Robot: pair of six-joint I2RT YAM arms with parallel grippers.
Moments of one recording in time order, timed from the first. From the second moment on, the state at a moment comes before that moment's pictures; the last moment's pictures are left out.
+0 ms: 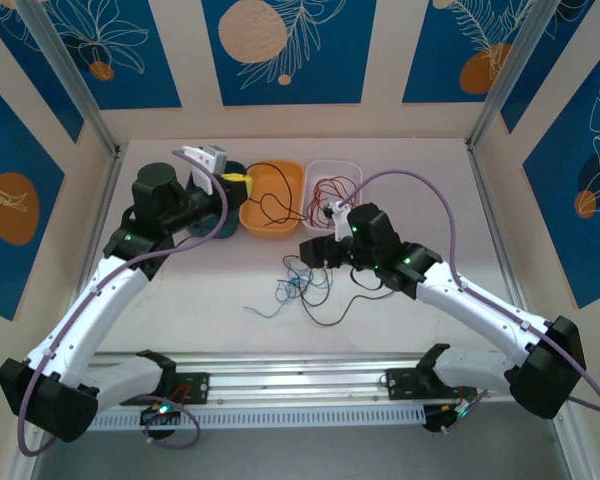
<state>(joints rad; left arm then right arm) -0.40 1.10 1.12 -0.20 0.47 -0.20 0.74 1.15 0.91 -0.33 -0.13 0.39</state>
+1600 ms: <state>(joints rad) -0.40 1.23 1.20 -0.37 0.57 -0.16 0.53 1.56 1.27 -0.21 -0.31 0.40</state>
